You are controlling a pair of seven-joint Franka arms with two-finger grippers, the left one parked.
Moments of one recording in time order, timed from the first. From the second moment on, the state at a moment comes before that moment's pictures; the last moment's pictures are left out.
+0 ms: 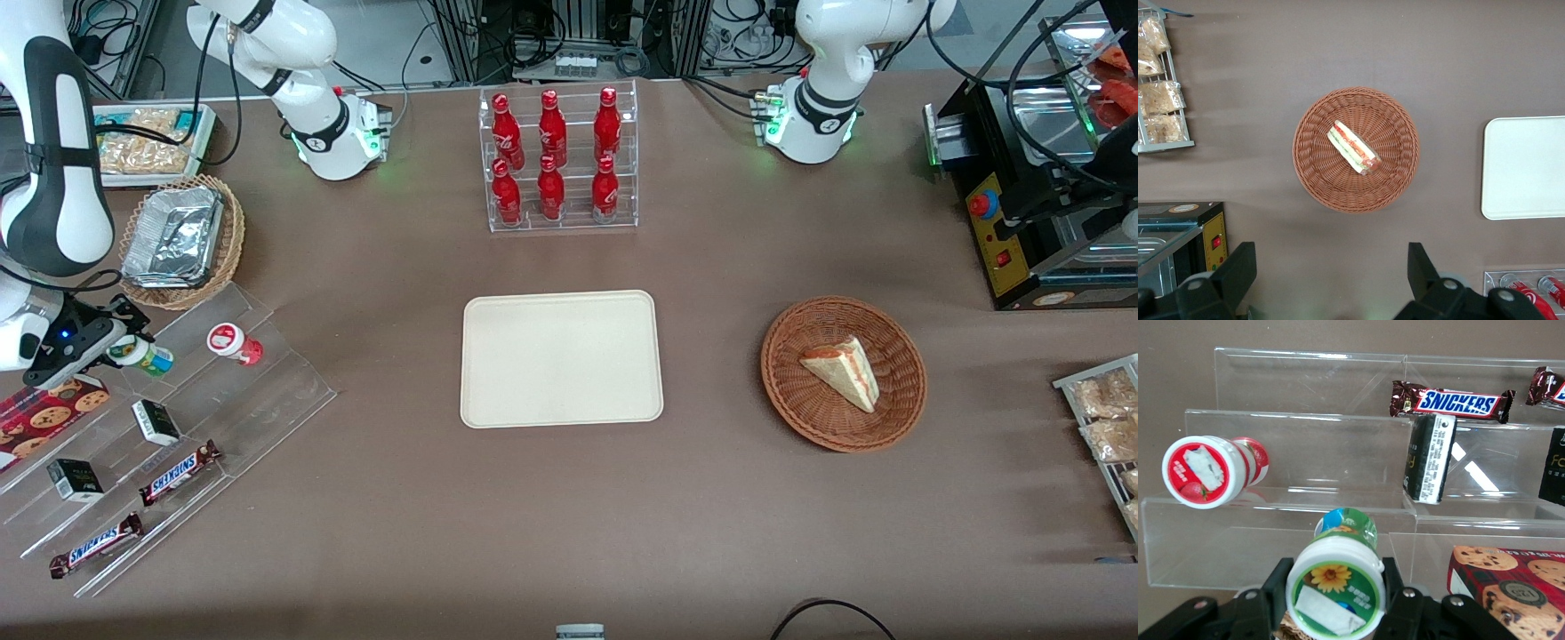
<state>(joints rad) -0.22 0.12 -0.13 -2.05 -0.01 2.16 -1.11</state>
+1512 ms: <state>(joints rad) 0.50 0.28 -0.10 -1.74 0.12 1.92 0.18</state>
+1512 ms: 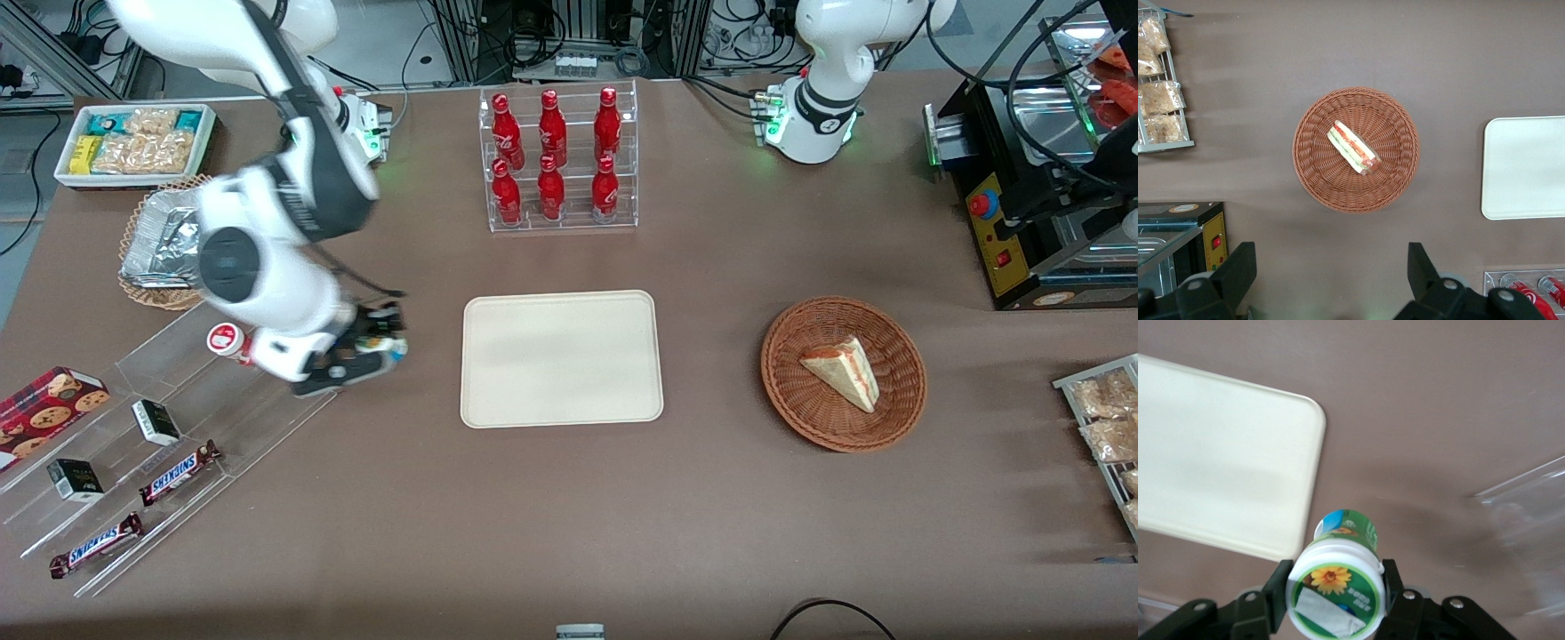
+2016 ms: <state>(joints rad) 0.70 0.50 -0.10 -1.63 0.17 2.10 0.53</state>
